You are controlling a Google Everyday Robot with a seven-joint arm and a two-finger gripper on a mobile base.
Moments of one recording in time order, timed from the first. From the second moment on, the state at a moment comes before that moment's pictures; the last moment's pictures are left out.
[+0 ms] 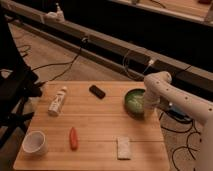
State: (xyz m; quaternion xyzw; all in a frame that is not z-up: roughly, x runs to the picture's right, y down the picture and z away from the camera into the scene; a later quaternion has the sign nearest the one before) arm 0.262 0.143 0.867 -0.37 -0.03 -0.06 0.93
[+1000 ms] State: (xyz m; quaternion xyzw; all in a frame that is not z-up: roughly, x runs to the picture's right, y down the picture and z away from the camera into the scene) arm 0.129 0.139 0.854 -0.34 -0.15 -0.10 0.92
